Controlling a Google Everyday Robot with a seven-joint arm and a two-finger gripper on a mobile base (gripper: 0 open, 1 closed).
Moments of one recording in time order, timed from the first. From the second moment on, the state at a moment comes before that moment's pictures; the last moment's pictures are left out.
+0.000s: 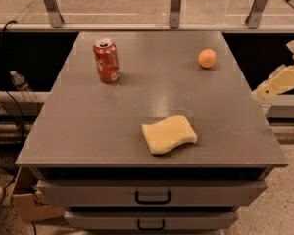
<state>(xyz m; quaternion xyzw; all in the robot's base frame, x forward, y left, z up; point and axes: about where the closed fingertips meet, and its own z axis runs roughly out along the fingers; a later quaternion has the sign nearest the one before) 0.561 -0.313 0.925 -0.41 0.84 0.00 0.35</state>
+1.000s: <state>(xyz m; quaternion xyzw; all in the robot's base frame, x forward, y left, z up) 0.650 -0.314 0.896 -0.33 0.88 0.00 0.34</state>
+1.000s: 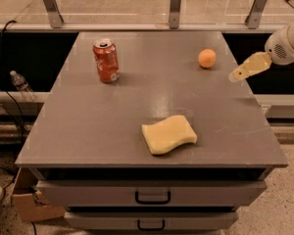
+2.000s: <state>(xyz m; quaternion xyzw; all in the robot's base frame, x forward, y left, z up) 0.711 -0.295 0.866 -0.31 0.89 0.03 0.33</state>
